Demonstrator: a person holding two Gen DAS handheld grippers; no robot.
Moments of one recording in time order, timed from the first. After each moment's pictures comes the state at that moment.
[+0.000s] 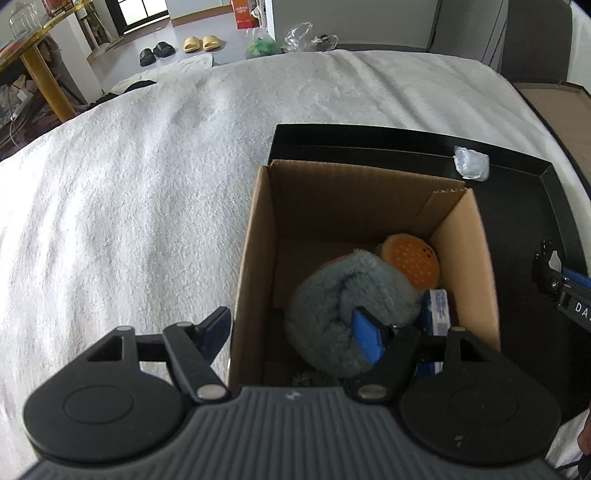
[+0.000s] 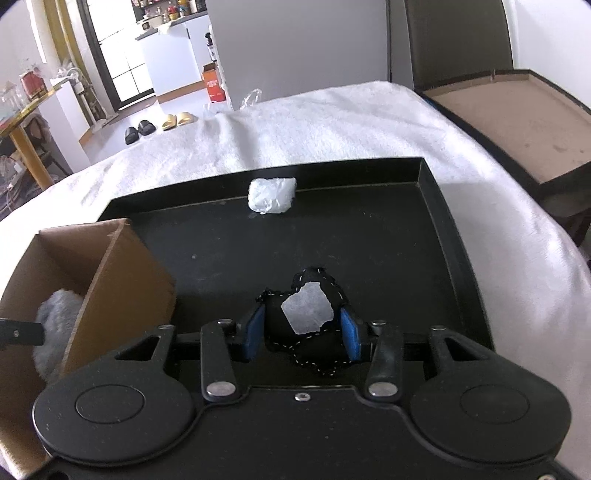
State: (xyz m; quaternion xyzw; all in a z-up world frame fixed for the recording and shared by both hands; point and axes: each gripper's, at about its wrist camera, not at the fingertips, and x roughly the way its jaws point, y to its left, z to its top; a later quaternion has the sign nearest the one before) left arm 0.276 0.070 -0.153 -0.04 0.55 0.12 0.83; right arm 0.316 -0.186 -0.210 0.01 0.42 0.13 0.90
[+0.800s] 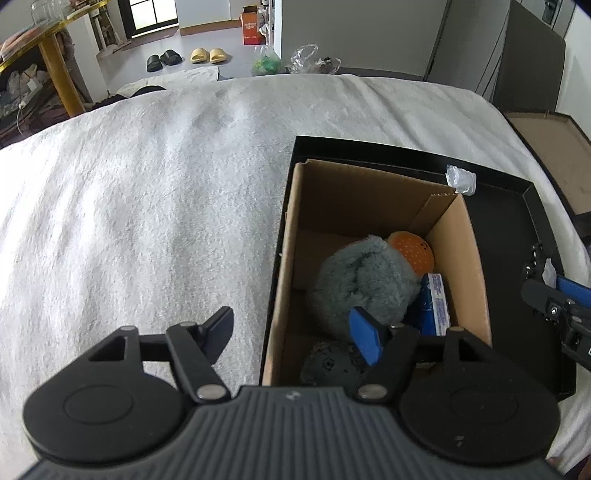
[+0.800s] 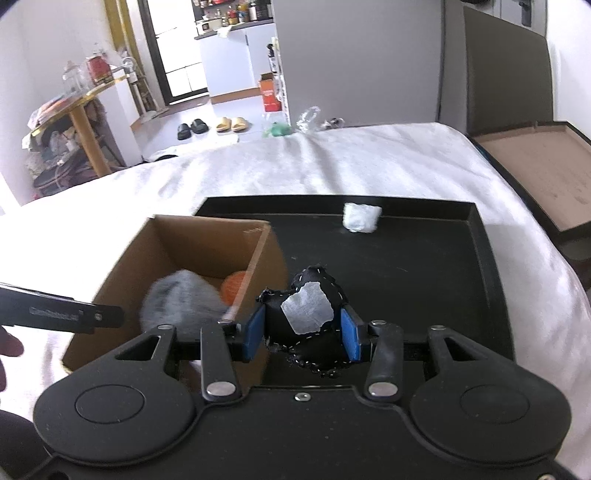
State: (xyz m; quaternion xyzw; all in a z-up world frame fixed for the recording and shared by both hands) left arm 0.229 0.092 -0.132 -0.08 0.51 0.11 0.85; right arm 0.252 -0.134 -0.146 -0.02 0.39 0.20 0.90
